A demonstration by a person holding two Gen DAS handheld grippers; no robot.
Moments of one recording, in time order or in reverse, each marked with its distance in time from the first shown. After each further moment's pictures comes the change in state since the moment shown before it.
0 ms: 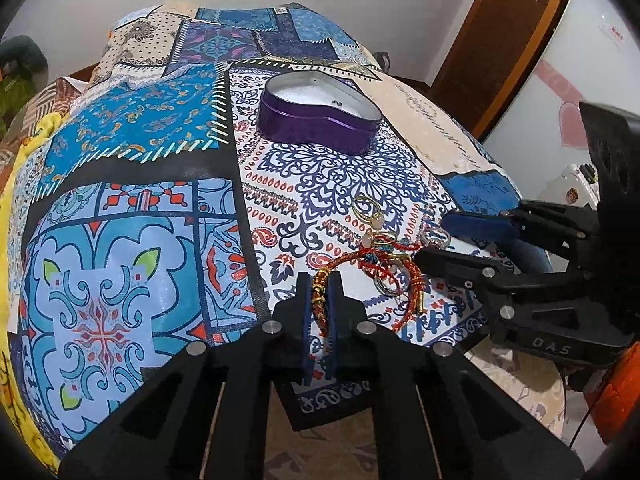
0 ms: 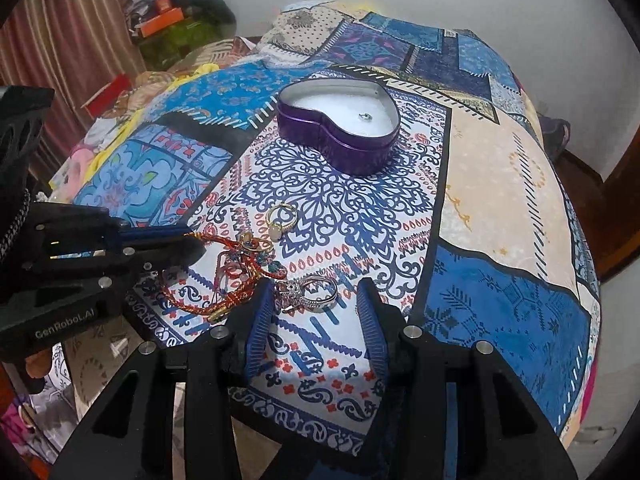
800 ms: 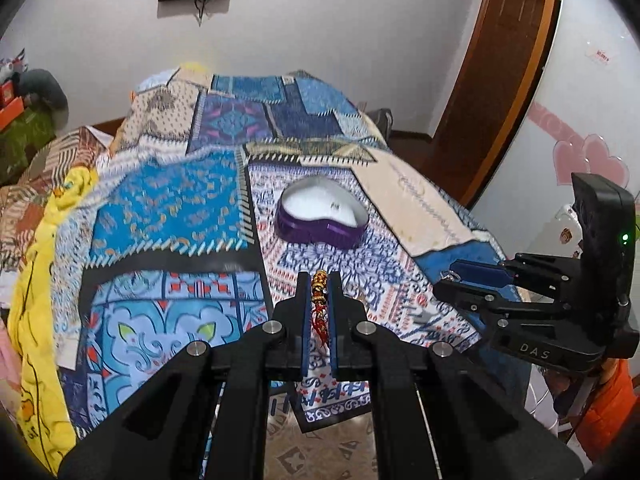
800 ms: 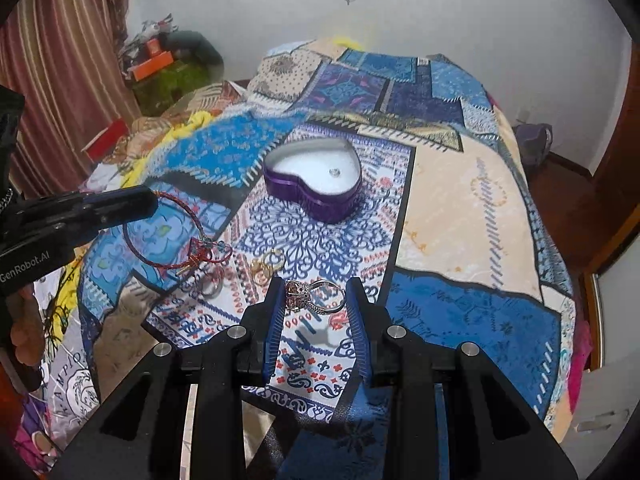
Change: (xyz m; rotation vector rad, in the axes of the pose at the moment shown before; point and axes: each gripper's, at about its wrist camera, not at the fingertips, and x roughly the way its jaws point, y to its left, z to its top) left arm -0.077 -0.010 0.032 0.023 -0.214 0.043; right arm -0.047 -0.012 0.011 0.078 -0.127 -0.009
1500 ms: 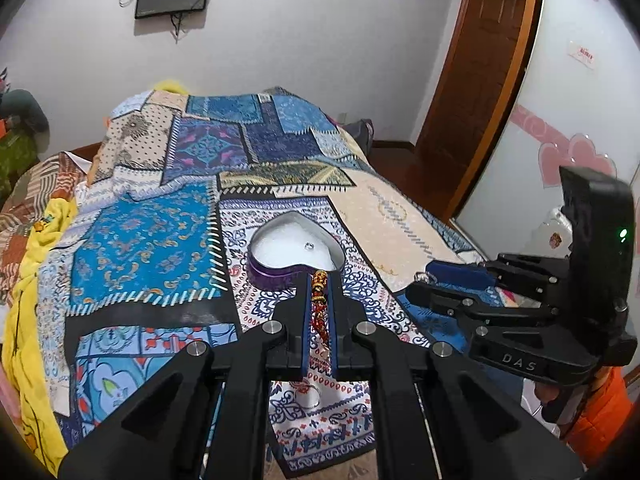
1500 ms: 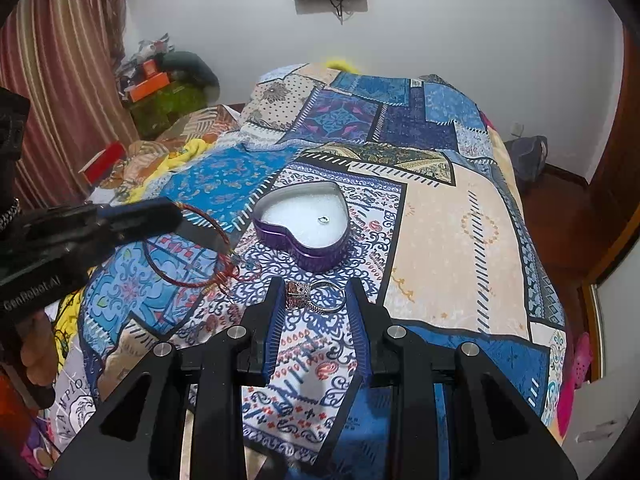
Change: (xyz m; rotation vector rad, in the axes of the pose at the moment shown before) left arm 0.024 -0.012 0.031 0.052 -0.023 -0.054; right arm 0.003 -0.009 0.026 0.016 -0.061 -0.008
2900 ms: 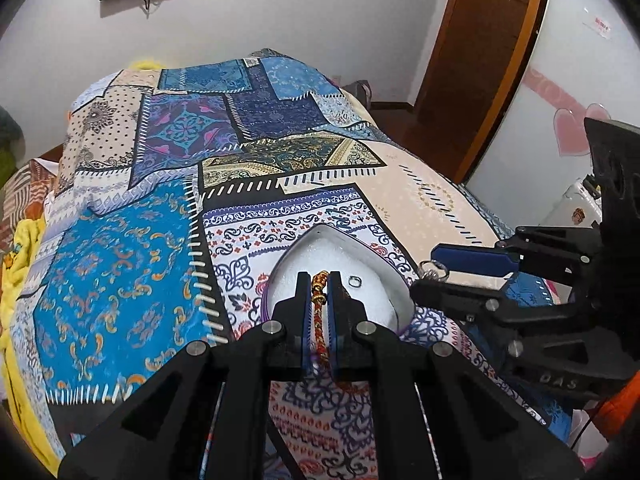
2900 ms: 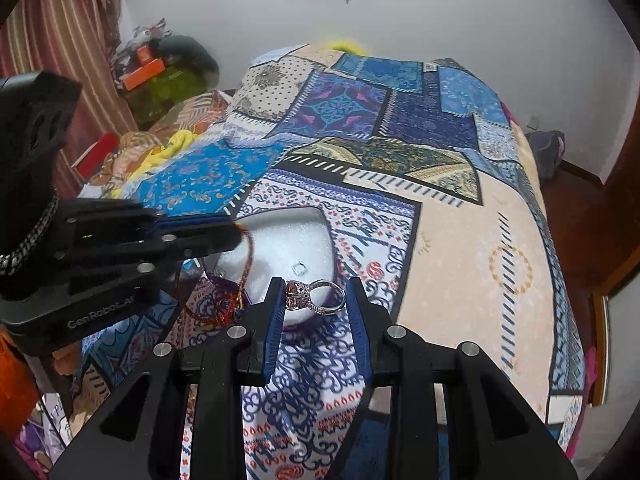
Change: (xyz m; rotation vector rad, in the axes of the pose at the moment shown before) left arm 0.108 0.037 0.044 0.068 0.142 -0.022; right arm 0.065 -0.021 0.043 -0.026 0.068 0.045
